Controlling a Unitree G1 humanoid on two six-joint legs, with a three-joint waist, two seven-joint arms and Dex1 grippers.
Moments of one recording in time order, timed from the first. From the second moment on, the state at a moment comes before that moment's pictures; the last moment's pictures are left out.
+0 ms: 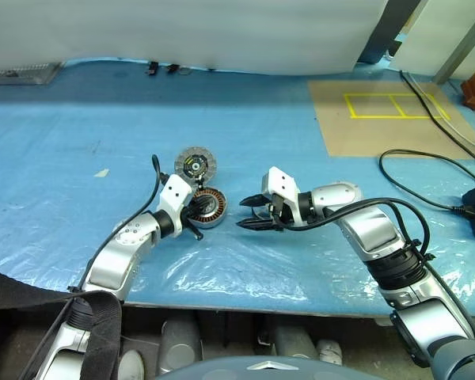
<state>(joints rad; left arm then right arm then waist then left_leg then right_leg) -0.22 0.37 -0.10 -0.12 -0.25 0.43 -0.59 -0.53 -0.52 0.34 -0.11 0.20 0.57 1.09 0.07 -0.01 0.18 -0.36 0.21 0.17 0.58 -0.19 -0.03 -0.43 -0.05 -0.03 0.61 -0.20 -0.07</state>
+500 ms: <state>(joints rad) -0.22 0.35 -0.04 -0.16 -0.36 0.58 -0.58 -0.53 -0.52 0.35 -0.11 0.20 0.58 1.10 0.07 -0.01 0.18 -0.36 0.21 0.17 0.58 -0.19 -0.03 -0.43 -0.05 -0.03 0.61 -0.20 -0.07</state>
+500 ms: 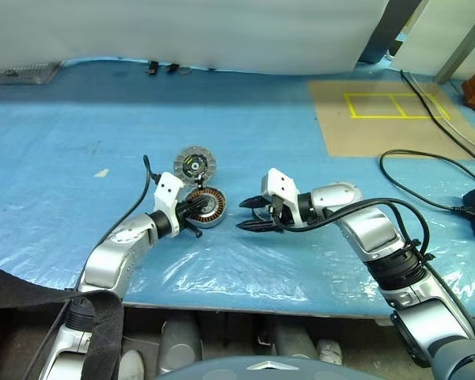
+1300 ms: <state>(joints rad) -0.28 0.36 -0.06 -0.16 -0.33 0.64 -0.52 -0.53 -0.52 0.35 -0.11 0.20 0.58 1.09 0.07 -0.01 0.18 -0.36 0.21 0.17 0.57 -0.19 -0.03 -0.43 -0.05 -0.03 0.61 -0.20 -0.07</state>
